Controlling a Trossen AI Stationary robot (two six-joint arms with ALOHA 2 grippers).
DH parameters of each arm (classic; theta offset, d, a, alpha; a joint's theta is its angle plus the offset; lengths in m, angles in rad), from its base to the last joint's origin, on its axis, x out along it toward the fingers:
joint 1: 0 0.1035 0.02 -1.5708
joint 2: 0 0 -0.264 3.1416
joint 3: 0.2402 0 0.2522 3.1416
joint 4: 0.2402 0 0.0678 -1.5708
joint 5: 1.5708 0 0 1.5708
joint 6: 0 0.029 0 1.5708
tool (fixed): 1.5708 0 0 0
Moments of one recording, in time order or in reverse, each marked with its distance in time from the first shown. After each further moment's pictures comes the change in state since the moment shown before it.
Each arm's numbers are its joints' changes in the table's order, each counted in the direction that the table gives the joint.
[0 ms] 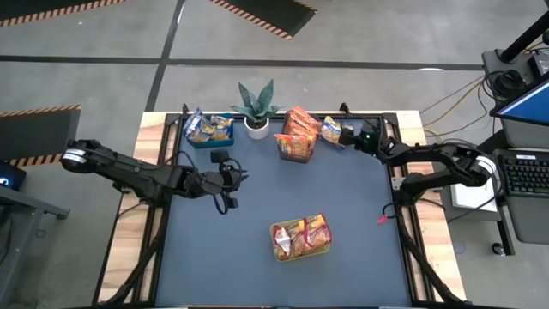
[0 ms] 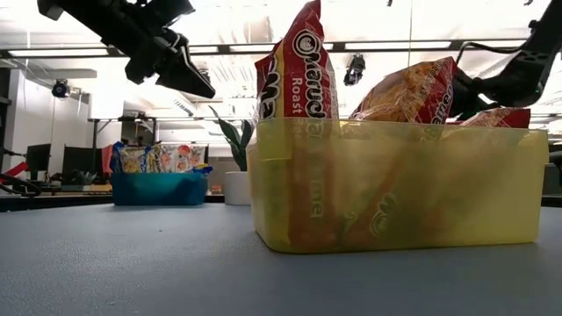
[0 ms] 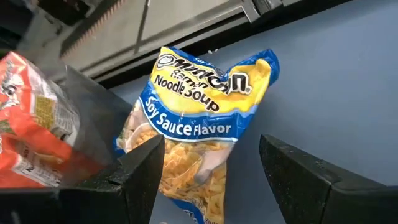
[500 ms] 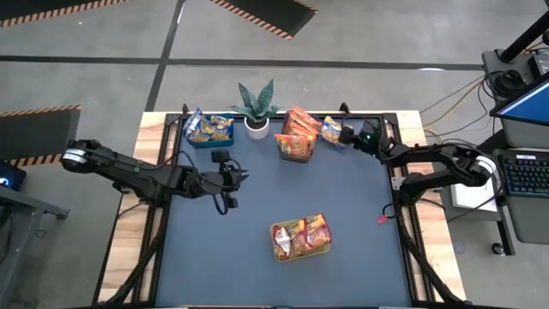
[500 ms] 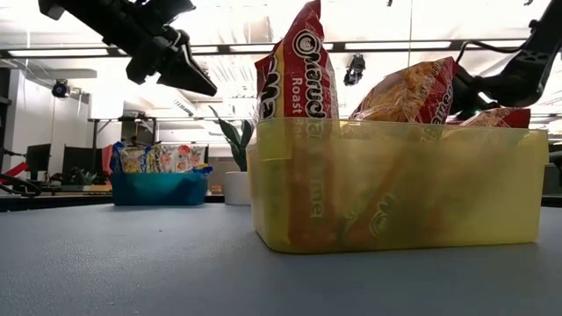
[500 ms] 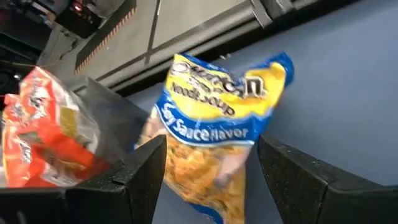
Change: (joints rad) left arm 0.000 0.000 0.000 -0.020 -0.001 0.048; right arm 0.011 0.000 -0.003 -0.051 0.004 0.047
